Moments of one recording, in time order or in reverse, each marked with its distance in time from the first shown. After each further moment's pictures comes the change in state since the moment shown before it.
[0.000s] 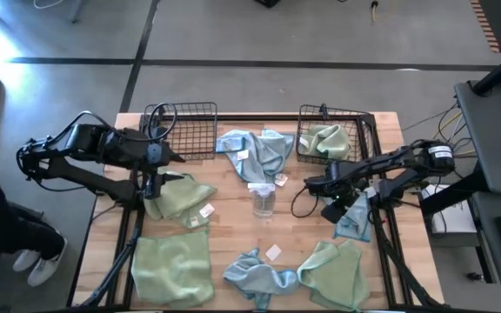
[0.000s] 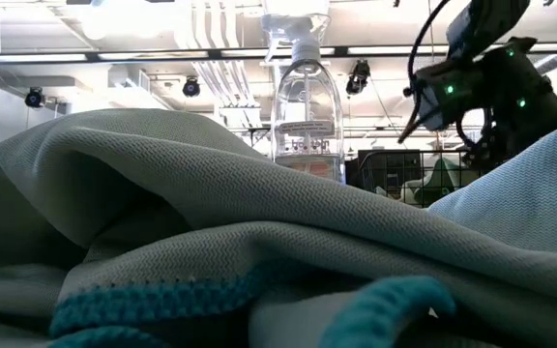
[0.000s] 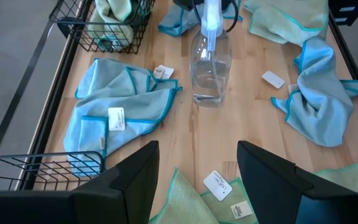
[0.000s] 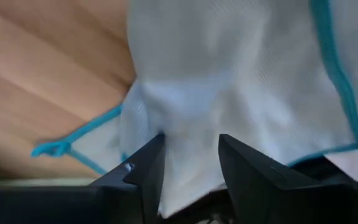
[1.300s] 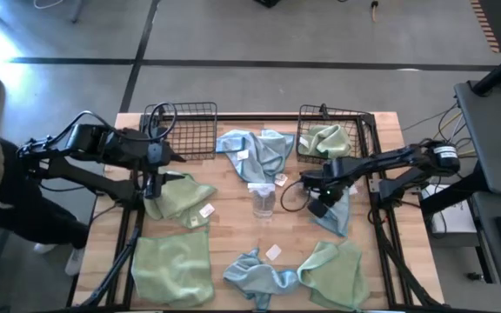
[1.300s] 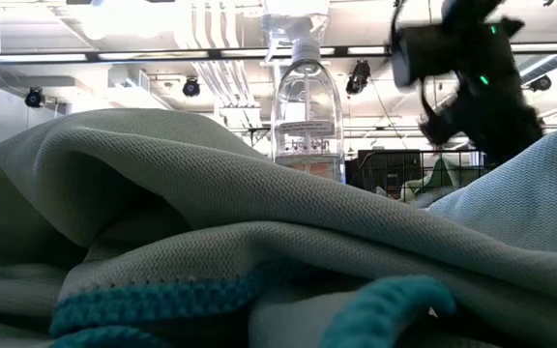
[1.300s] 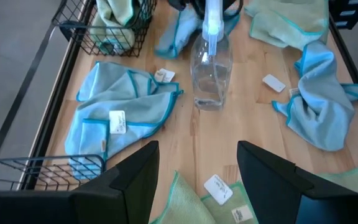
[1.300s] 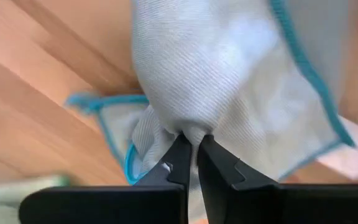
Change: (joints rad) left arm 0.000 0.003 0.000 0.018 -0.004 0.000; right arm 0.000 -0.078 0.147 0.103 0.134 0.068
